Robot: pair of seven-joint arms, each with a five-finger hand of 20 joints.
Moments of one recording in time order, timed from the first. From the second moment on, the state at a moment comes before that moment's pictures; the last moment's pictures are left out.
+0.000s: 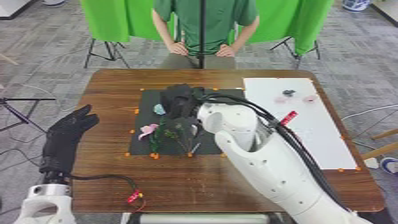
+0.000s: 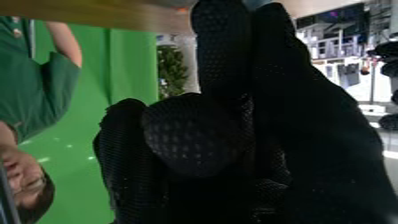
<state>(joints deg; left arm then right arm) 124.0 -70.3 -102.7 -116.7 61.7 4.7 14.4 -64.7 -76.7 49.5 -91.9 -150.4 -19.7 -5.5</state>
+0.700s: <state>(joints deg) 123.8 -70.3 -102.5 -116.6 61.7 4.1 14.4 -67.1 -77.8 49.2 -90.9 -153.9 -21.0 -5.9</state>
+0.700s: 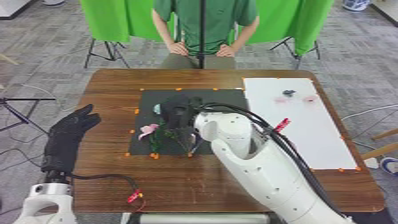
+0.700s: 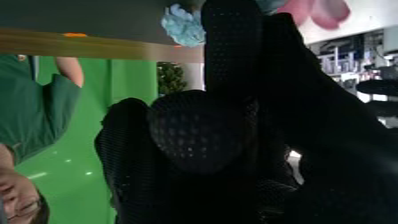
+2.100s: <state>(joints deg) 124.5 -70.4 -102.5 -117.0 61.9 4.0 14.5 -79.6 -72.4 72.0 -112.4 -123.5 1.2 2.2</state>
